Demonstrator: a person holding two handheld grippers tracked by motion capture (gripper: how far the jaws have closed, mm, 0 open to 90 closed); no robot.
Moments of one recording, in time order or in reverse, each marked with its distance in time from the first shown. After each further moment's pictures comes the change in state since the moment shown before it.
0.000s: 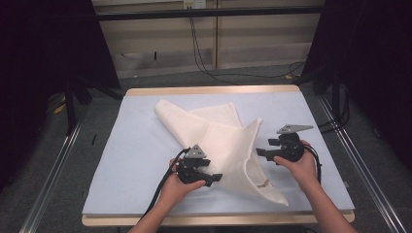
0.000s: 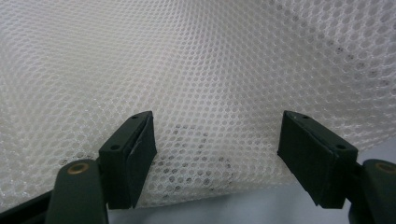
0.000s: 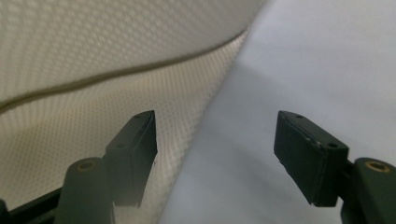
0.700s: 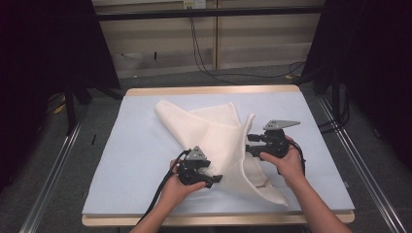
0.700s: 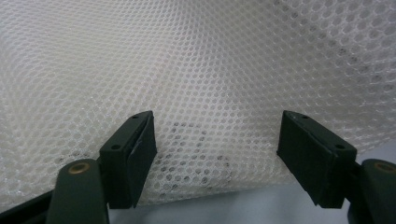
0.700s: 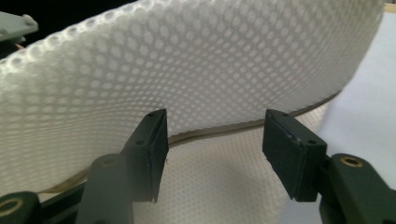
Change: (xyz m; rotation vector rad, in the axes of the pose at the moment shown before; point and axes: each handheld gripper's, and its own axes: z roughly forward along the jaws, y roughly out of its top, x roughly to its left) left arm -0.003 -0.002 0.001 0.002 0.013 0.022; right arm 0.031 0.025 0.017 -0.123 0.194 -0.038
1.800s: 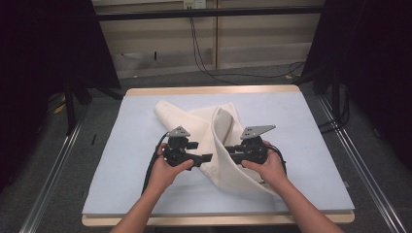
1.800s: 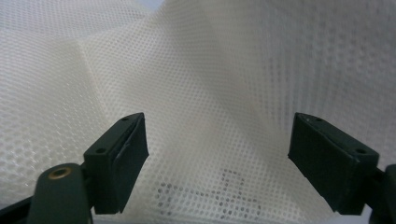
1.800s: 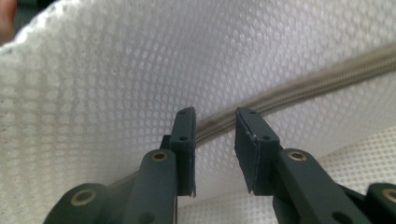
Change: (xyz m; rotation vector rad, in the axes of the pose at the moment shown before) left arm 0.040 0.033 -0.042 -0.113 0.008 -0.155; right arm 0.045 0.006 0.036 0.057 0.194 -0.118
